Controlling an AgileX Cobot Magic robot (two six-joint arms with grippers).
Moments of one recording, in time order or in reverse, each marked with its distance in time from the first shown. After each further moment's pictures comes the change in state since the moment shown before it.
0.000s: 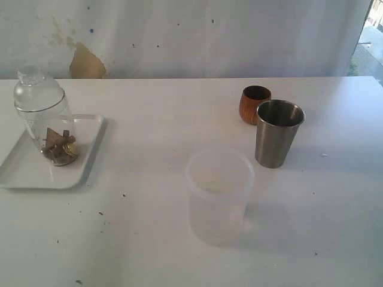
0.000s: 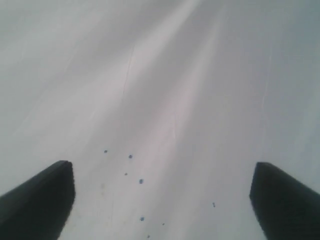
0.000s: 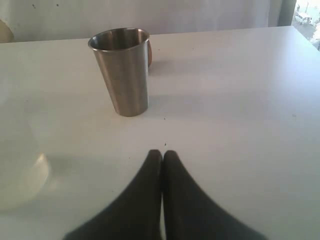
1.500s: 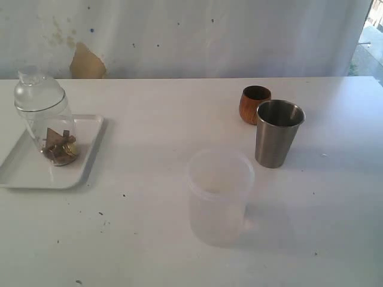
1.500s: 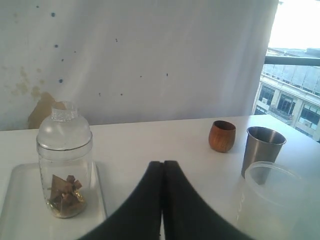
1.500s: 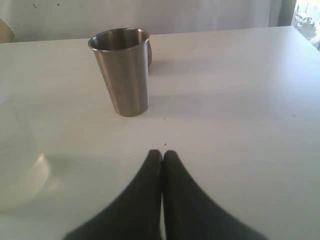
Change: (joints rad) left arm 0.000 -1.066 0.208 -0.382 1.411 0.230; right arm 0.000 0.000 0.000 0.000 0.000 0.000
